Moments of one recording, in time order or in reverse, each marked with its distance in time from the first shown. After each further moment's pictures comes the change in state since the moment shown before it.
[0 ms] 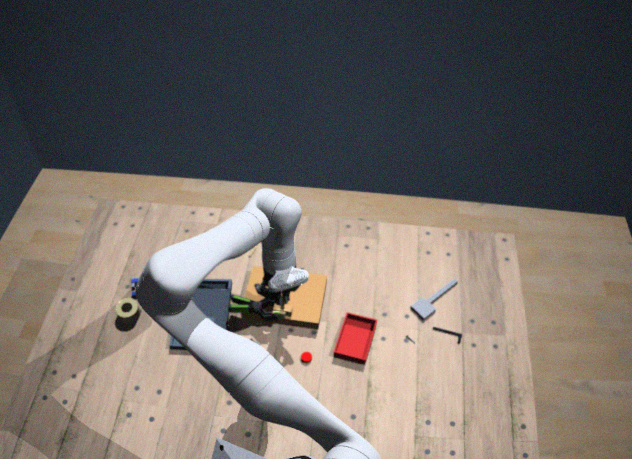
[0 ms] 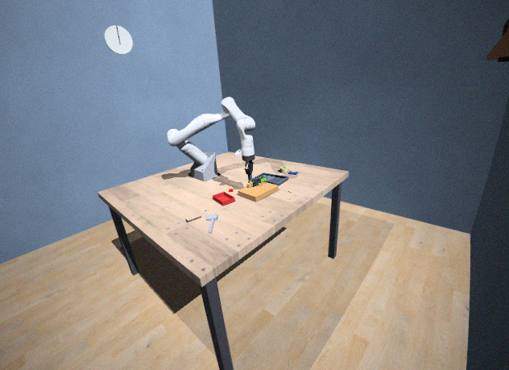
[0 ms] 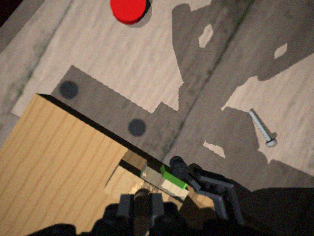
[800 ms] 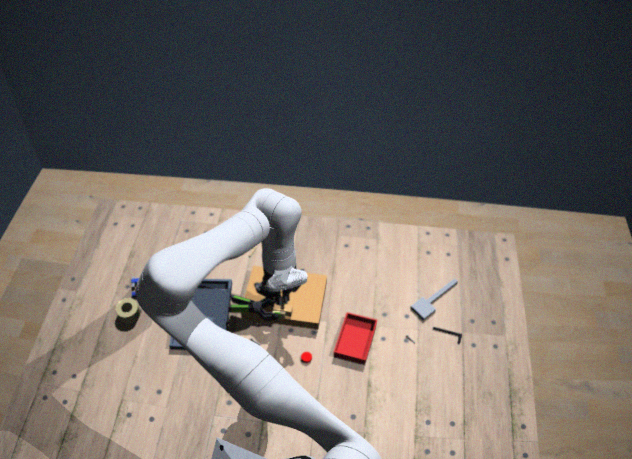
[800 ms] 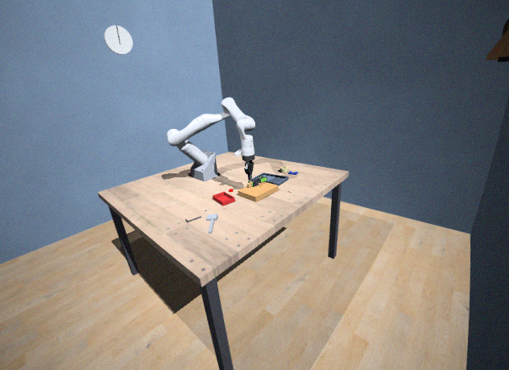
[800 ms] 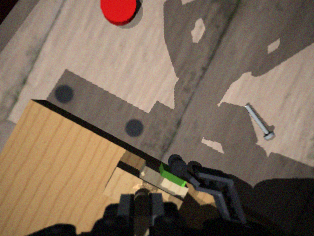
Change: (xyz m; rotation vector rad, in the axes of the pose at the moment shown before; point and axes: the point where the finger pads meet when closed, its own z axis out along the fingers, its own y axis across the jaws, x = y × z) arm 0.000 0.000 0.000 0.000 0.000 0.055
